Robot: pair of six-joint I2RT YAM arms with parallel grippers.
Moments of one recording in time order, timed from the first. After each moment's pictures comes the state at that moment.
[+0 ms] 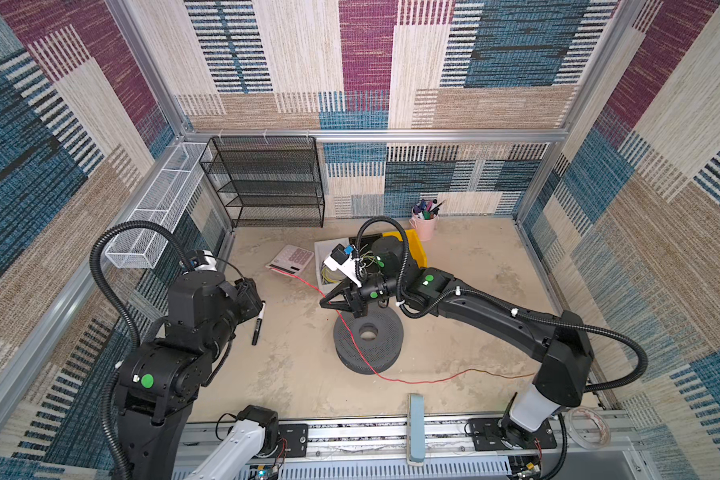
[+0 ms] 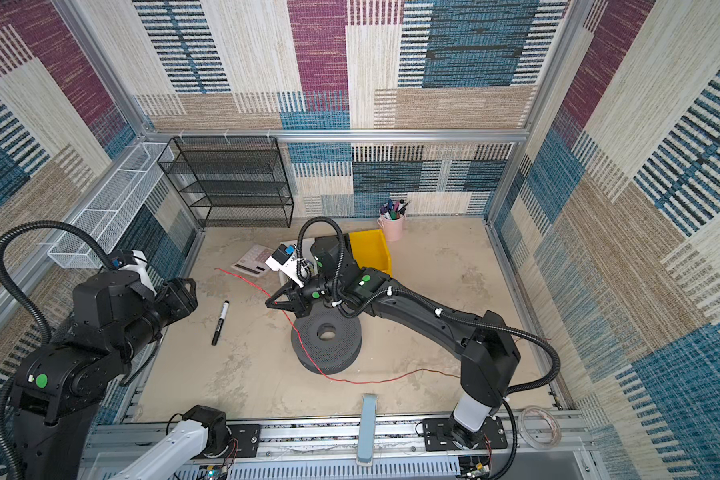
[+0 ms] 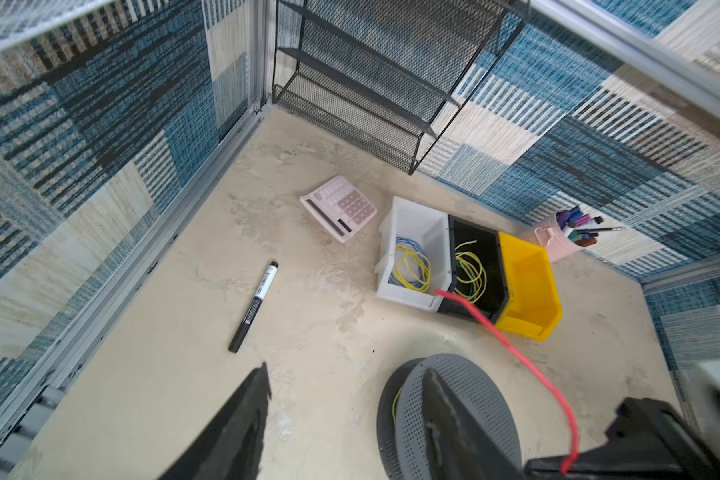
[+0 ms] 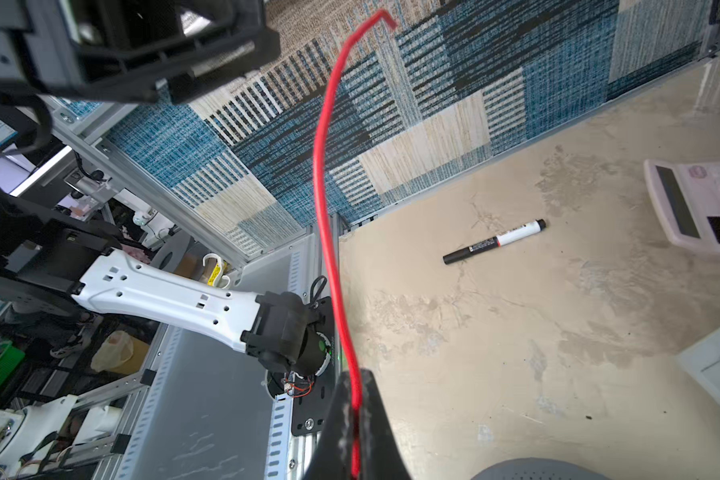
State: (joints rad) left arm -0.26 0.82 1.44 -1.21 -0.31 -0.55; right arm 0.89 1.64 1.43 -0.18 -0.74 0.23
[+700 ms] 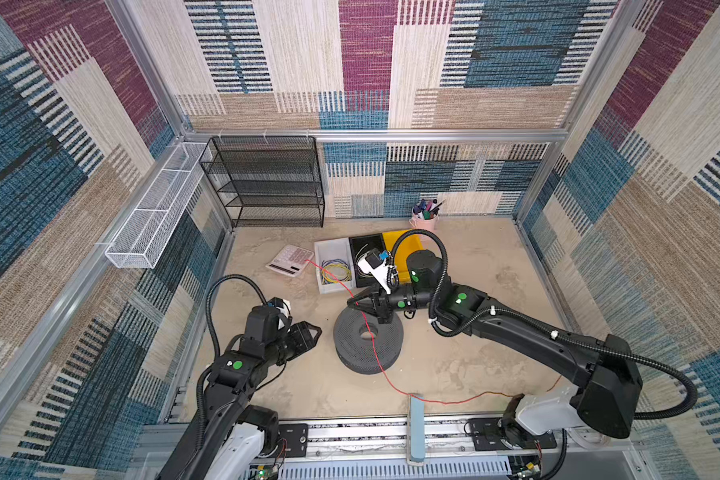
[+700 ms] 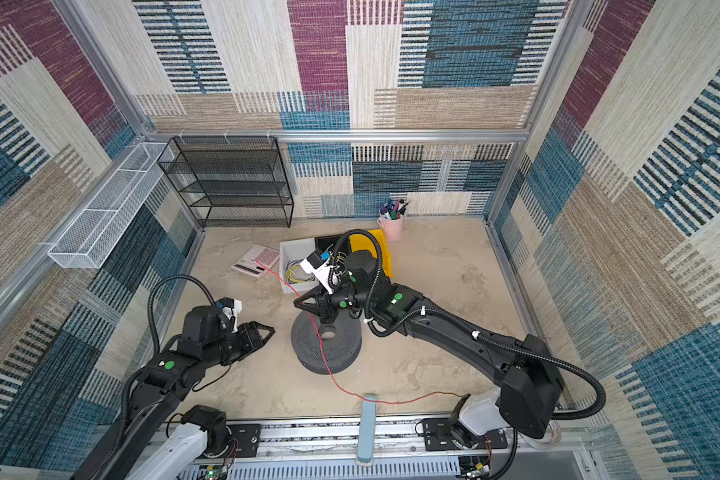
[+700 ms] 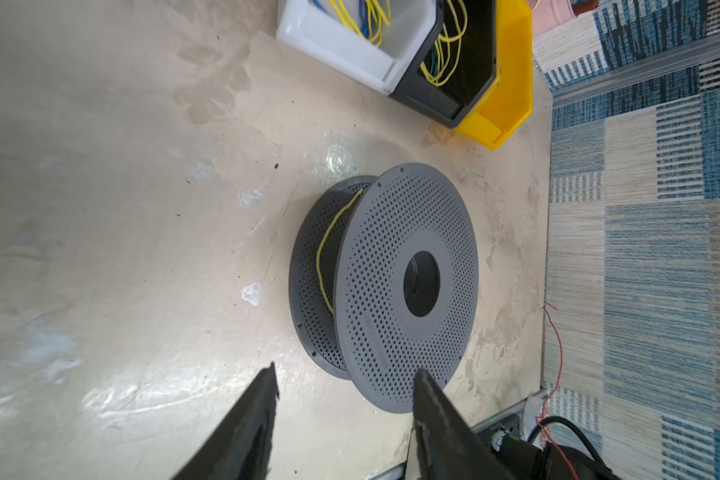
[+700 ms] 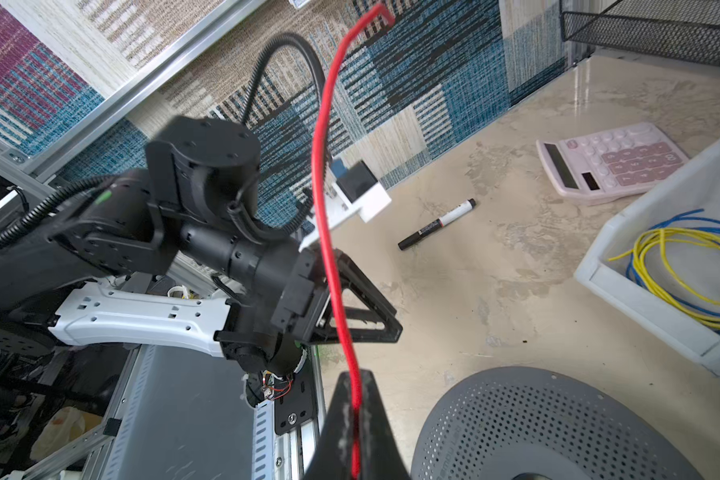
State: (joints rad) left arm -0.26 0.69 0.55 -0.63 0.34 -0.76; right arm 0.83 1.42 1.15 -0.08 -0.62 0.30
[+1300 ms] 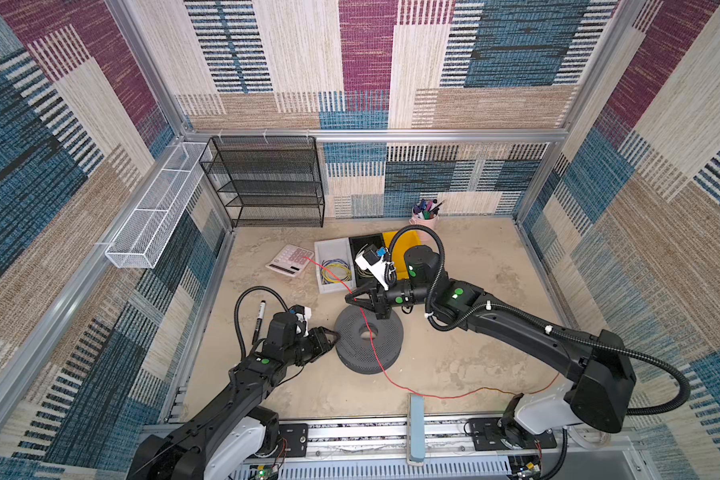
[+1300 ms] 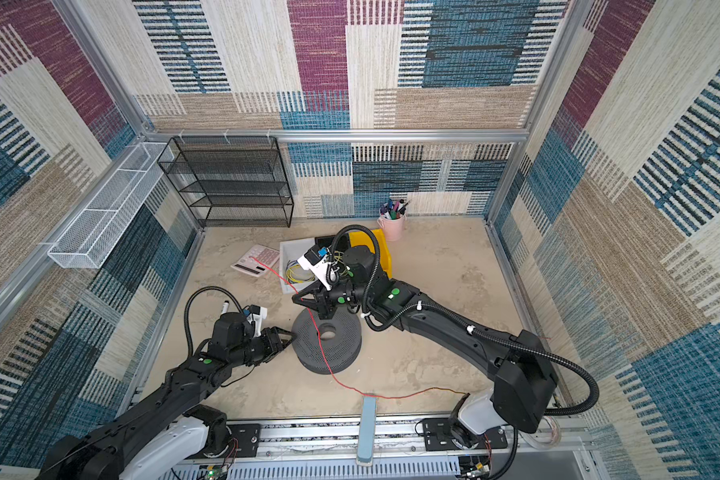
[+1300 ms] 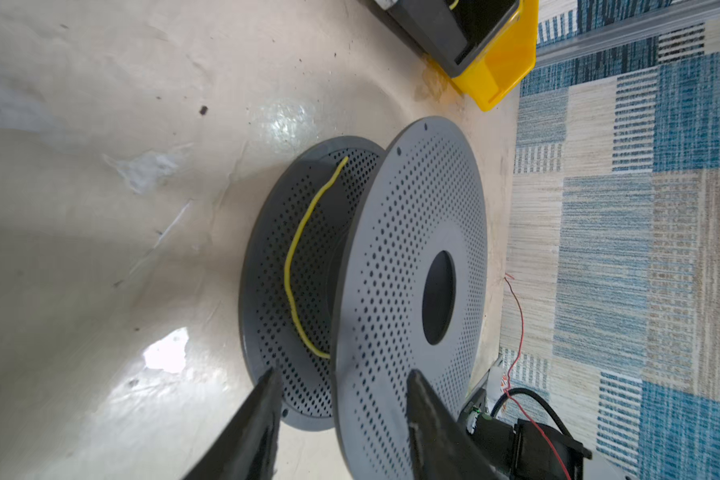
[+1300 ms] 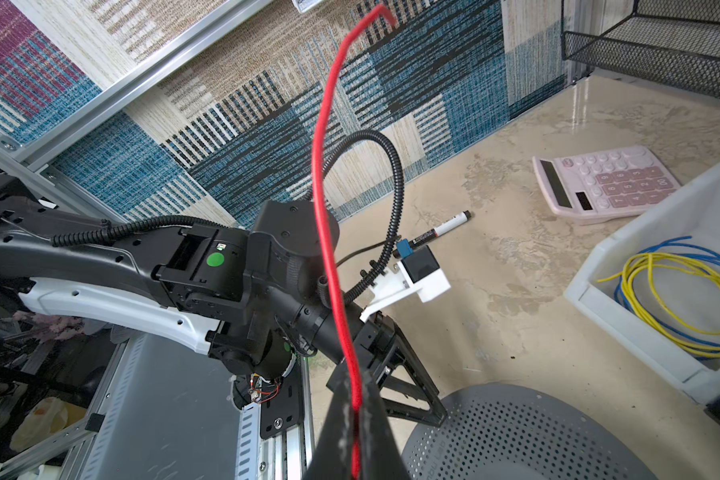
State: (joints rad) left arm -0.33 0.96 0.31 -0.06 0.47 -0.86; right arm 0.82 1.47 1.19 -0.08 -0.64 0.24
